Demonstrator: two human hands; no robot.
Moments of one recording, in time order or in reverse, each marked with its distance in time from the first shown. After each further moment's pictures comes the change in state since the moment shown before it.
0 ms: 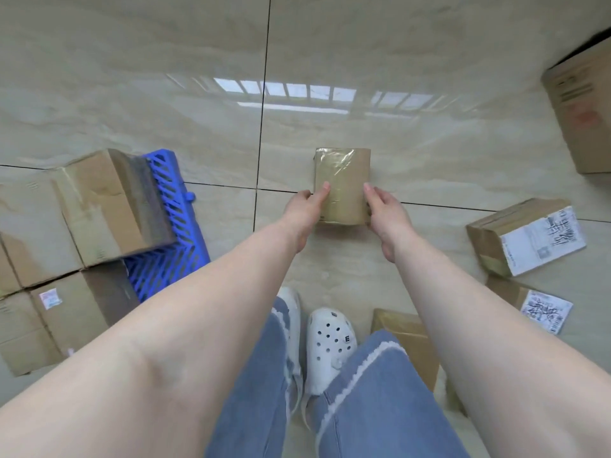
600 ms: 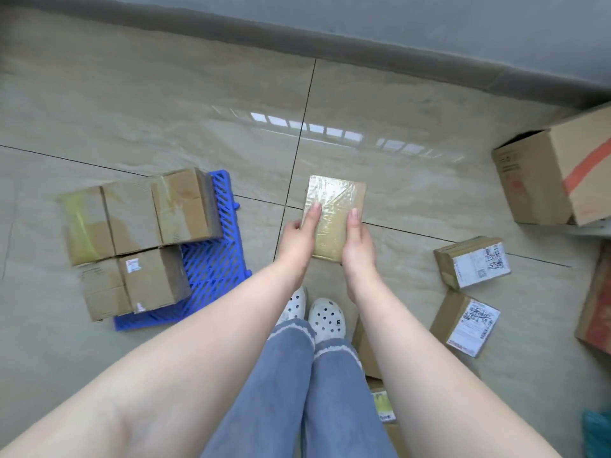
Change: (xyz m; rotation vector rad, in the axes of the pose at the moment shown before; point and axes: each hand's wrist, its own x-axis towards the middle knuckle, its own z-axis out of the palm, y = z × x) left_hand -0.186 0.019 -0.050 -0.291 0.144 0.079; right_hand -0.189 -0.064 0.039 0.112 0.025 -0.198
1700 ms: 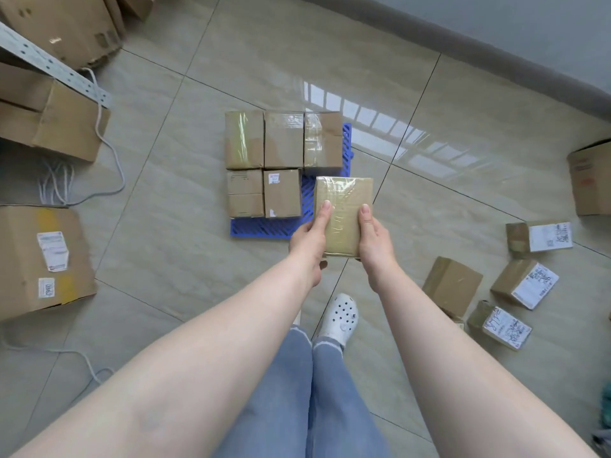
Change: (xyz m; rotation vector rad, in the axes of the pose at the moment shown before) left_hand -0.167 -0.154 -0.295 -0.466 0.036 -0.131; right_hand -0.298 0.083 0.171 -0.204 -0.254 -0.075
